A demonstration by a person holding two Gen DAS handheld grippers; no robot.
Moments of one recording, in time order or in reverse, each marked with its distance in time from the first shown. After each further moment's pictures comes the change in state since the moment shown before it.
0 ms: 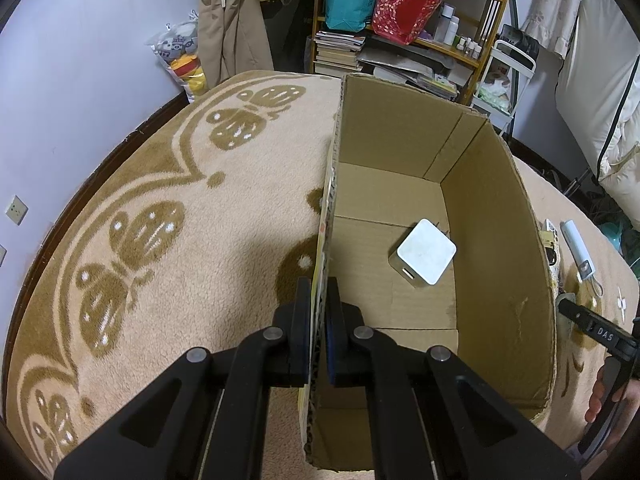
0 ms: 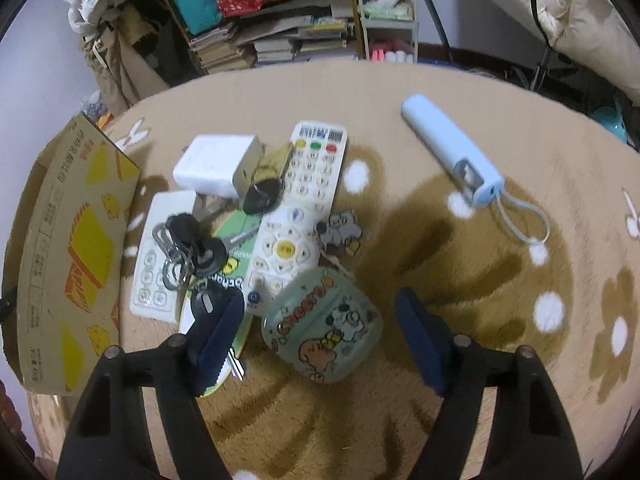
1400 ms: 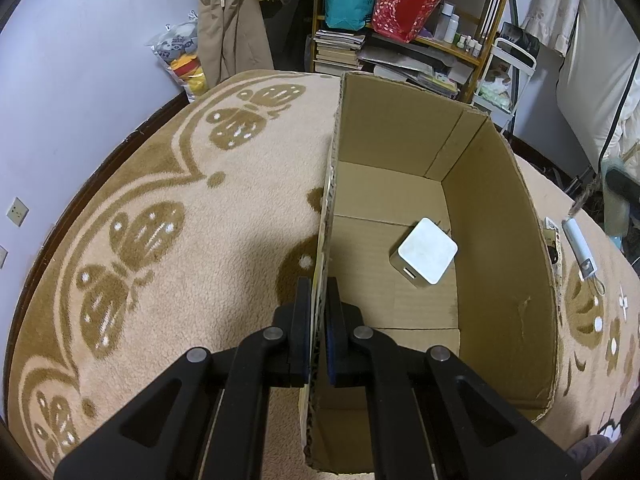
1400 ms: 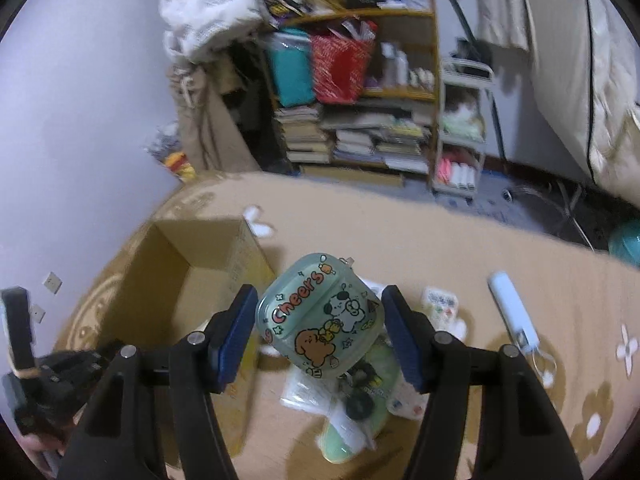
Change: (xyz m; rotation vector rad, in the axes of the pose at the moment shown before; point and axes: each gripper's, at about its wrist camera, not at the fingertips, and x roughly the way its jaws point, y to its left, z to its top) left arm 0.003 -0.003 0.001 0.007 0.002 0.010; right arm -0.104 0.133 0.056 -0.235 -0.326 0.137
